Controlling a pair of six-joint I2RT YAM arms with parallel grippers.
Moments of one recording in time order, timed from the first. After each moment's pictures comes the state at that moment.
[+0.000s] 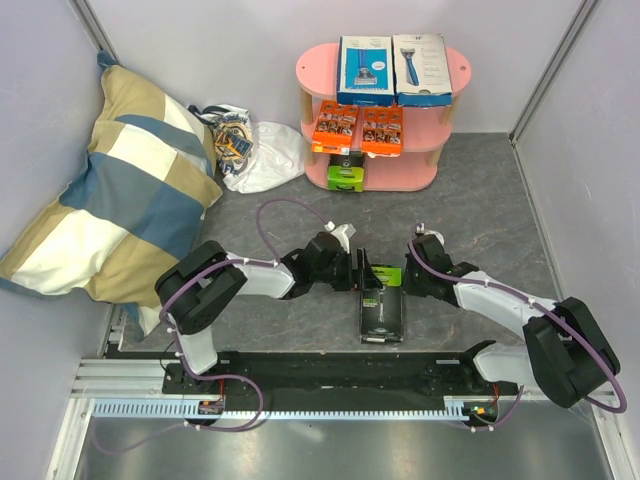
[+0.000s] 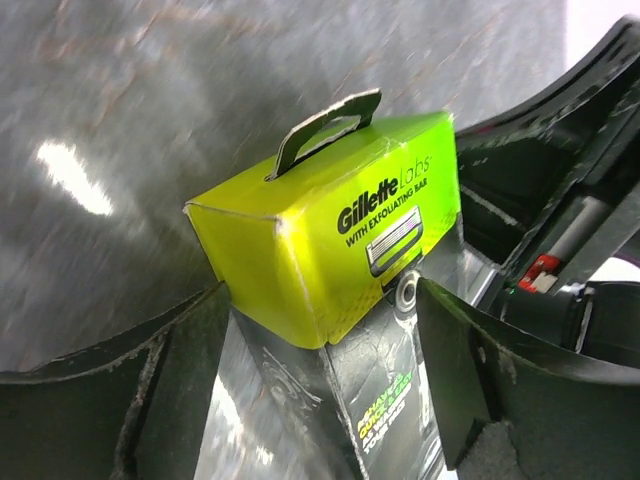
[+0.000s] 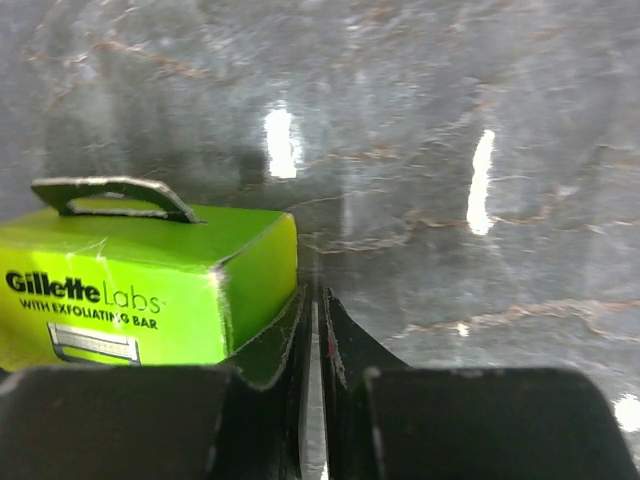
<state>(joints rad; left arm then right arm) -0.88 1.81 0.81 0.43 0.29 -0.86 0.49 1.27 0.52 -0.25 0.07 0.63</state>
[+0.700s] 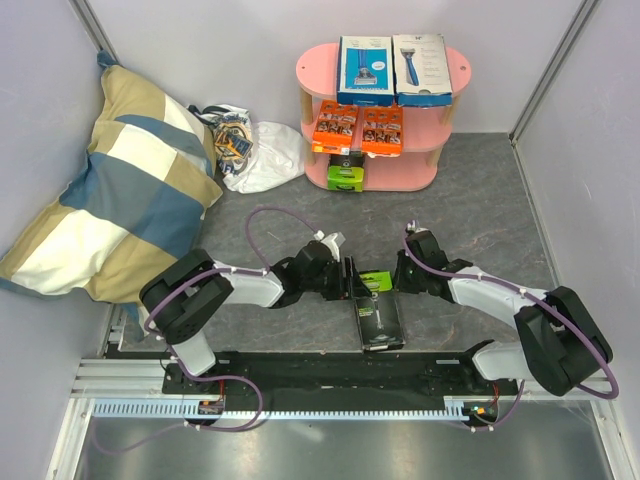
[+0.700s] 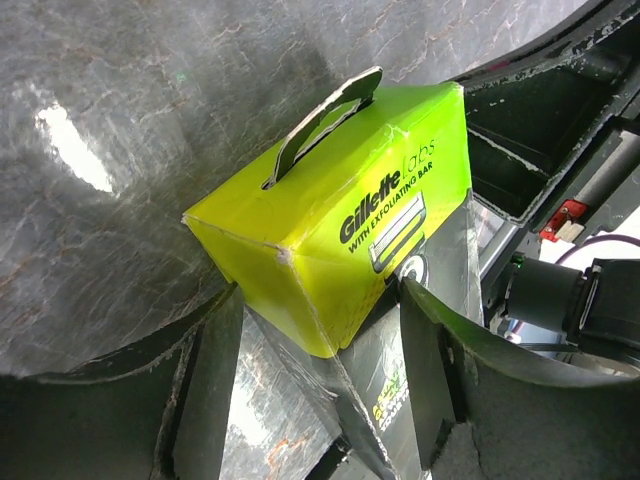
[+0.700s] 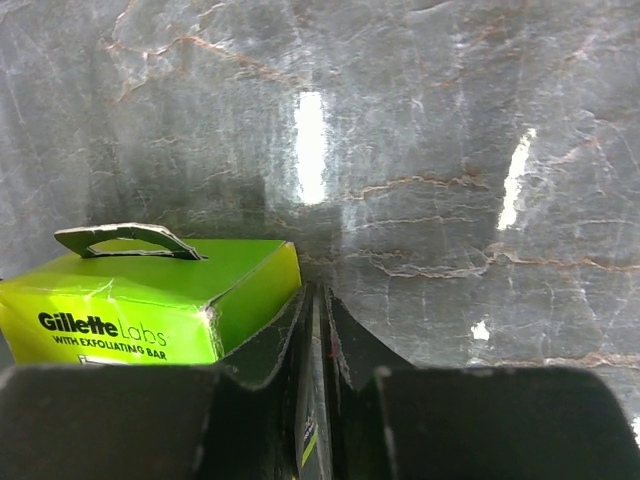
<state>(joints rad) -0.89 1.72 0.70 0.39 0.27 -0.91 0.51 1.33 0.54 -0.17 -0.03 0.62</state>
